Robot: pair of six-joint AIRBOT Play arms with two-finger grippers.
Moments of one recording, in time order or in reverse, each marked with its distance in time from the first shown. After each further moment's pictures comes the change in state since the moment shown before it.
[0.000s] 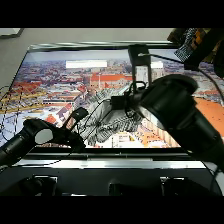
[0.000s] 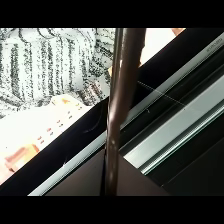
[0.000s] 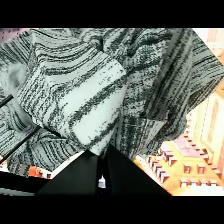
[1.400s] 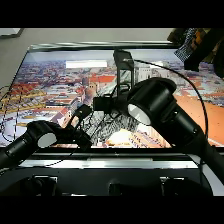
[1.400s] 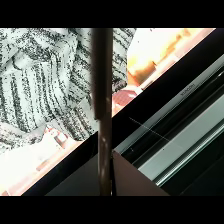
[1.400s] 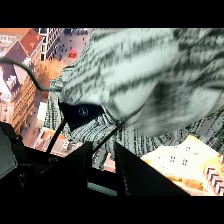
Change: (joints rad) left arm -0.075 -0.002 0.005 -0.002 0.153 -0.056; right arm 0.002 -0.063 0.000 0.218 -0.185 0.028
